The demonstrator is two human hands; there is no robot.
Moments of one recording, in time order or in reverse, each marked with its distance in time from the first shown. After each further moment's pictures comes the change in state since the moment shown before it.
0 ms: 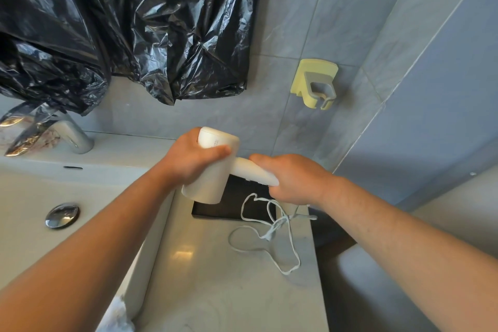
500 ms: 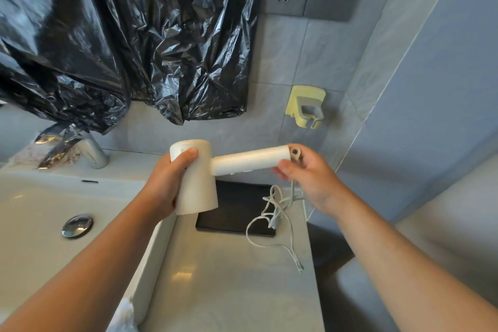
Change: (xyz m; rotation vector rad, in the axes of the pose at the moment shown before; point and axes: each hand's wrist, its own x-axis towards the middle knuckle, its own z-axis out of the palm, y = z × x) left_hand -0.049 0.000 -0.019 -0.568 0.109 -0.131; right_hand -0.034 -0.003 -0.025 1.303 0.364 0.203
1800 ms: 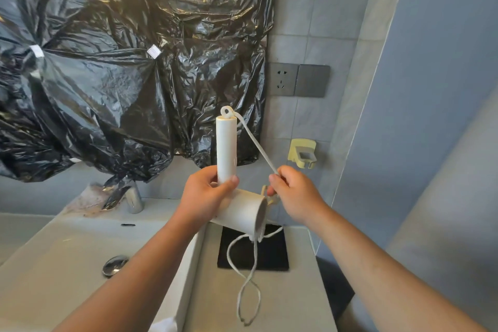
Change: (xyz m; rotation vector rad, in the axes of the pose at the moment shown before) left_hand -0.098 0.082 0.001 0.328 -0.029 0.515; right_hand -0.075 -0.098 0.086 -0.551 0.179 -0.195
